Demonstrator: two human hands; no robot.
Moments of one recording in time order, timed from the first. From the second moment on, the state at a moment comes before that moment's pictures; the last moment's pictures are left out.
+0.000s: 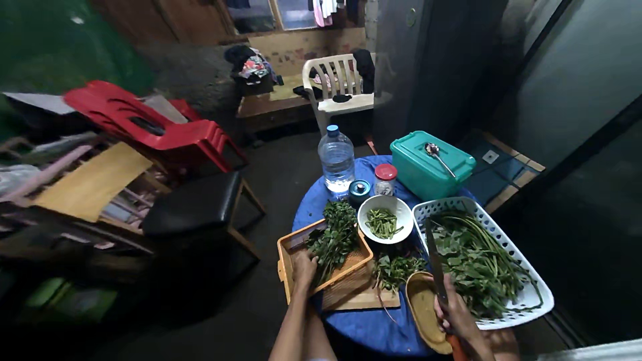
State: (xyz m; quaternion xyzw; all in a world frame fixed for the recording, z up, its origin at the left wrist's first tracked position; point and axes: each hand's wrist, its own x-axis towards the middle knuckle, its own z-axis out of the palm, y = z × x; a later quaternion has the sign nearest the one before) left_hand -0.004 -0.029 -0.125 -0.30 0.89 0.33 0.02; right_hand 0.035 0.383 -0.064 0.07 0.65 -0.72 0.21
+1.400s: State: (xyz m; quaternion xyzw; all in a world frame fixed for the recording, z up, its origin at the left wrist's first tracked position) left_hand 0.039 0.206 -0.048 0.08 0.84 0.53 -0.05; right_hand 0.036 0.404 -0.038 -0.04 0.83 -0.55 0.11
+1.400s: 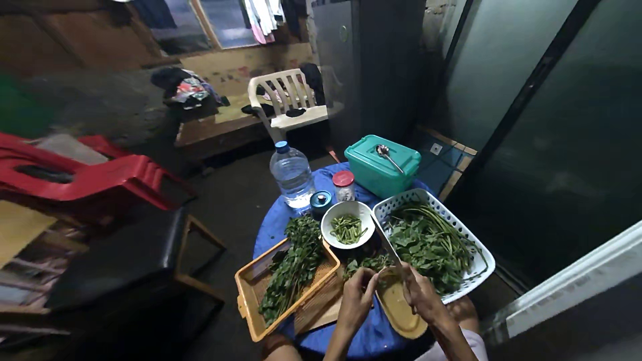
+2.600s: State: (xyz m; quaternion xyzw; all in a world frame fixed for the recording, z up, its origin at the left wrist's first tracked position) left_hand -0.019 0.276 -0.061 0.01 0.70 0.67 0.22; right_hand 0.007 0.451 -0.053 0.06 0.74 -0.66 0.15
